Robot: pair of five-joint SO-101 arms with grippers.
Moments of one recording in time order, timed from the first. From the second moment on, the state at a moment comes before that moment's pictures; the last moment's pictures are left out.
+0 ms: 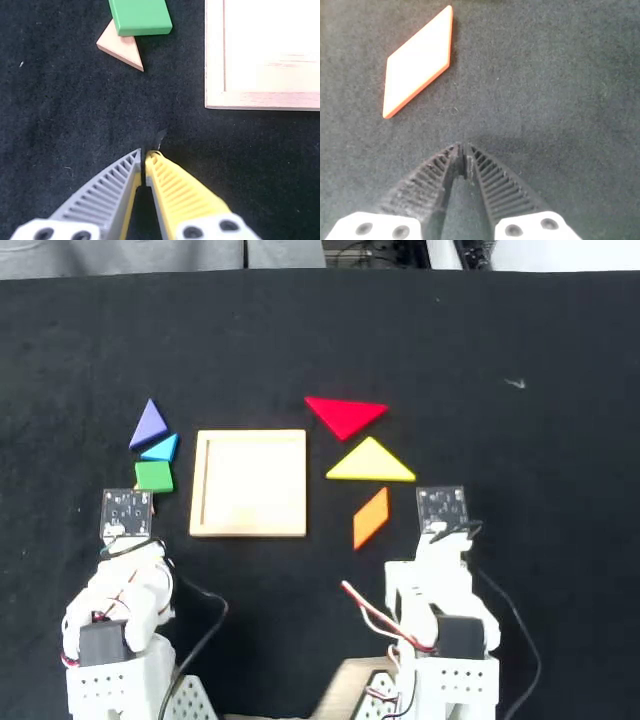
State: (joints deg) left arm -12.3 -104.1 96.2 72.3 -7.5; right arm 3.1 -103.3 96.7 74.5 4.5
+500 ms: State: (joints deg) left arm -12.3 -104.1 96.2 72.3 -7.5; right arm 3.1 -103.3 96.7 74.5 4.5
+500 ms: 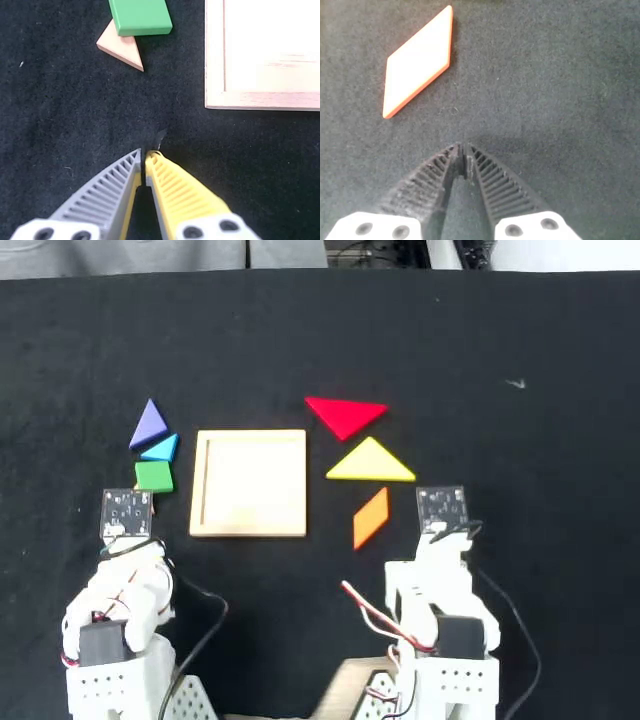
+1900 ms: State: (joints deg) left arm -12.3 -104.1 96.2 72.3 -7.5; right arm 1.1 -103.3 96.7 74.5 4.5
